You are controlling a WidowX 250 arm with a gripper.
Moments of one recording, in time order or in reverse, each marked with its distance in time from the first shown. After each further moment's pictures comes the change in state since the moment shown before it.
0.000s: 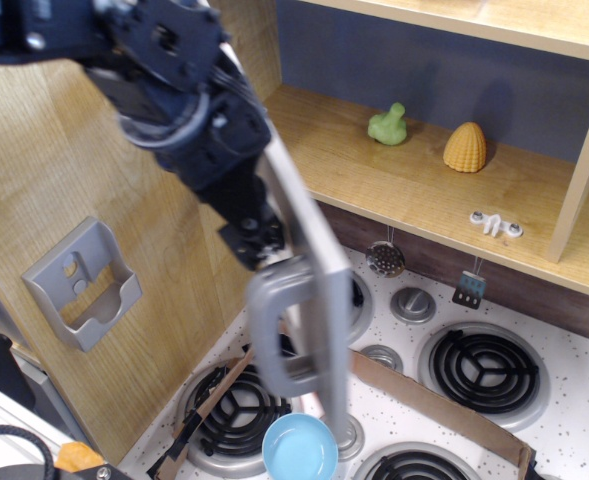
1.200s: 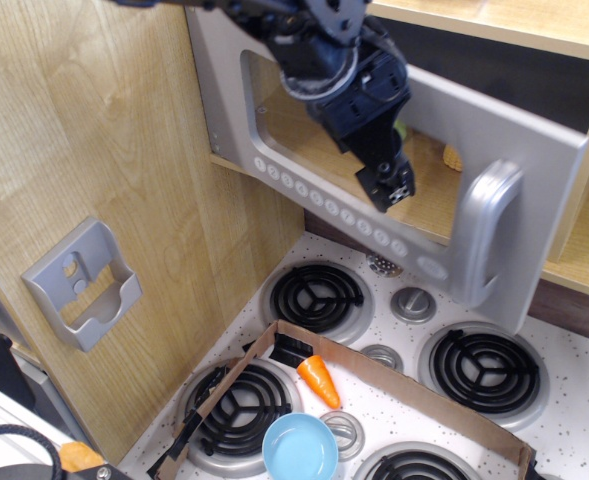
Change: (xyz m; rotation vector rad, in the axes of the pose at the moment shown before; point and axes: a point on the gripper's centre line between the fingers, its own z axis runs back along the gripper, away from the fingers) arm 0.086 0.000 -0.055 -0.085 -0.129 -0.154
